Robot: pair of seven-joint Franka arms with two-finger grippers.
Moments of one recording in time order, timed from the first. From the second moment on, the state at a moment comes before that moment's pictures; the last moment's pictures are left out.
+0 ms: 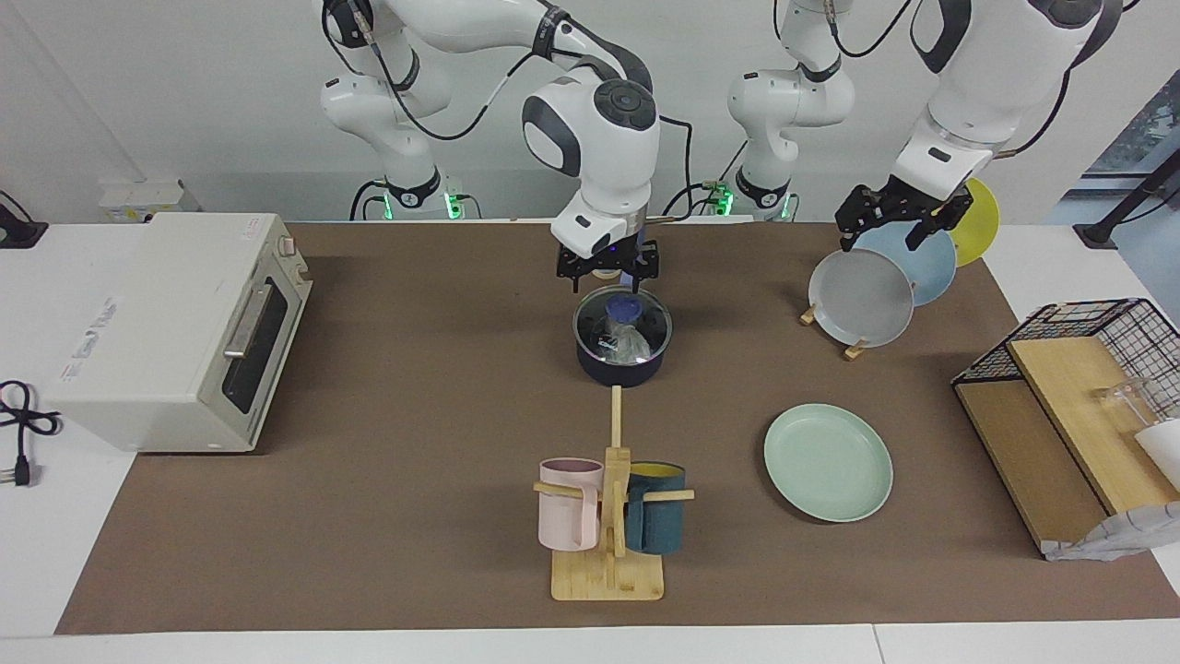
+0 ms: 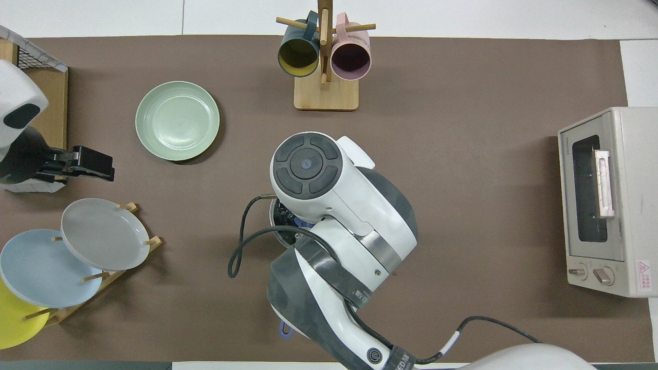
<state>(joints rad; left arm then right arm) -0.11 -0.04 -0.04 -1.63 -0.02 1.53 -0.09 0.38 0.34 0.36 -1.54 -0.10 1.80 0.80</state>
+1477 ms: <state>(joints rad) -0.11 -0.04 -0.04 -1.63 -0.02 1.54 -0.09 0.44 0.41 0.36 -1.60 -0.14 1.94 0.87</state>
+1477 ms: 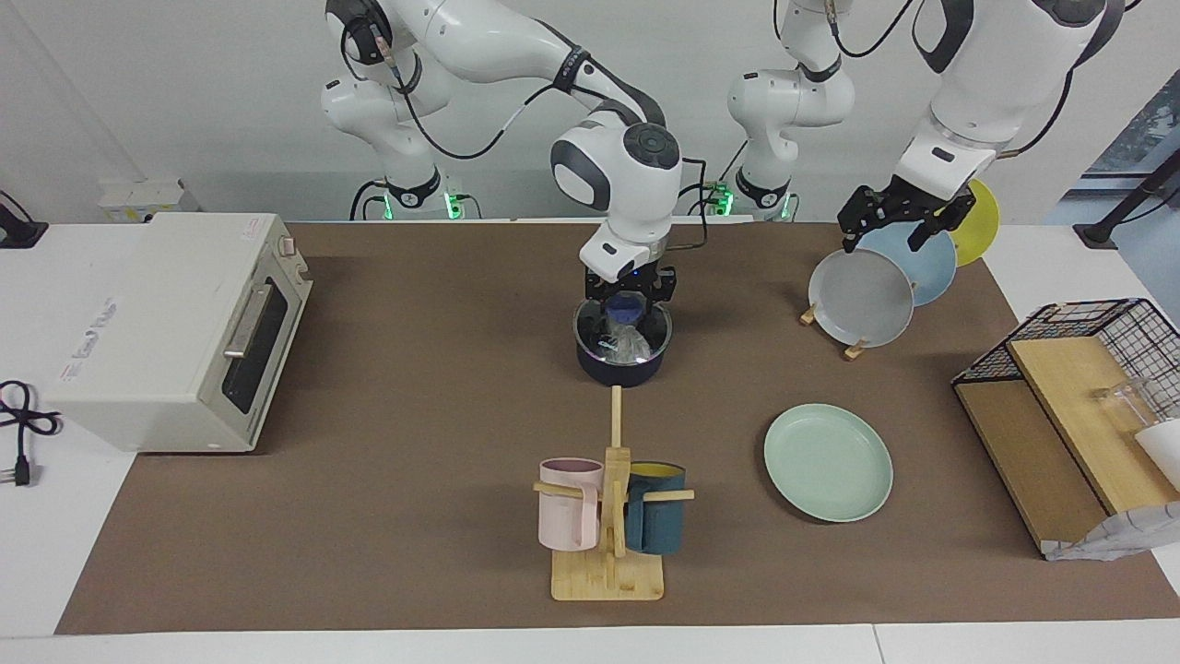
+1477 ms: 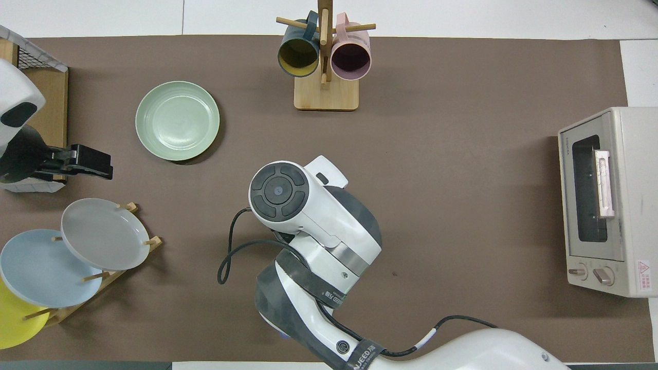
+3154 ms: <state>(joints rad) -0.47 0.02 -0.08 -1.84 -0.08 1.88 -0.62 0.02 0.34 0.35 -1.45 -0.16 1.67 0.14</state>
